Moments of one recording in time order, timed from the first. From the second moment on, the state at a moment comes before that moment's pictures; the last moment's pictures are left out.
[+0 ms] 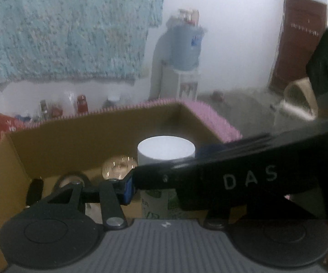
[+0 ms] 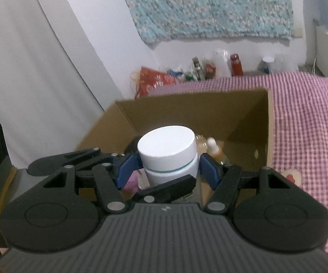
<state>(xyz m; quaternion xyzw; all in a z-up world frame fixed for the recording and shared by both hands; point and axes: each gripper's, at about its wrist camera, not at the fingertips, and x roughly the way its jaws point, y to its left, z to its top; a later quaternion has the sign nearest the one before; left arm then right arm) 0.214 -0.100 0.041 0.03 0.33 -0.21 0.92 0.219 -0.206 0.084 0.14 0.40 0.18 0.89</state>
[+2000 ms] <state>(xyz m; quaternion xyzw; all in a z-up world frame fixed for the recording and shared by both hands) 0.131 -0.011 0.086 0.00 0.38 -0.02 0.92 0.114 -0.145 0.103 0.07 0.40 -0.02 0.91</state>
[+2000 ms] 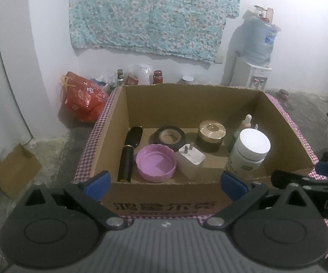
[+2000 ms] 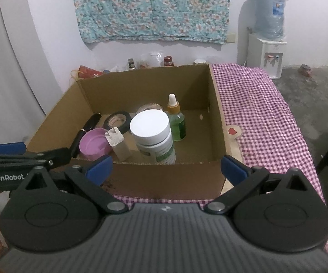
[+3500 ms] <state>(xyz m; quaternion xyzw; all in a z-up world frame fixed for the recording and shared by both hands) 0.129 -0.007 0.085 0.01 0.39 -0.02 0.92 0.114 -0.139 0.103 0.07 0.41 -0.02 0.91</state>
